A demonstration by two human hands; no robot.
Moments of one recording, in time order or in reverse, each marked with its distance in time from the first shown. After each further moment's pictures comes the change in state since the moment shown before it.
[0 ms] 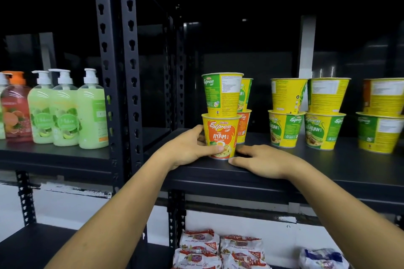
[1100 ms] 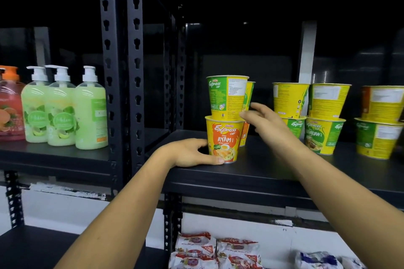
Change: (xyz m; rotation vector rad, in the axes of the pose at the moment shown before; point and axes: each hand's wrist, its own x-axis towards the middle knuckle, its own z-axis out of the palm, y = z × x) left_hand 0.010 -0.006 -0.017 0.342 -0.236 -0.068; right_hand 0.019 -0.019 -0.029 0.873 0.562 -0.006
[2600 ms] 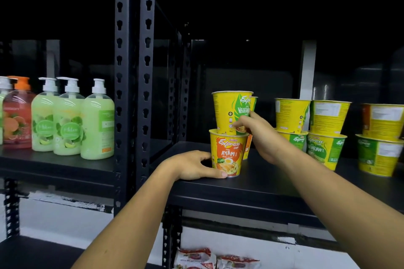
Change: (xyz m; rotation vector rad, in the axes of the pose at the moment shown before) left_hand 0.001 -0.006 0.001 -0.042 0.024 -0.001; right_hand 0.030 -0.016 0.019 0.133 -0.167 0.025
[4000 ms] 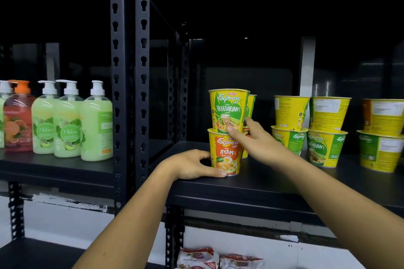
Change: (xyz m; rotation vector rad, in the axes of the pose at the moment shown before) left_hand 0.001 0.001 0.000 -0.017 0.013 -0.021; right_hand -0.031 0.004 -0.001 -0.392 -0.032 -0.087
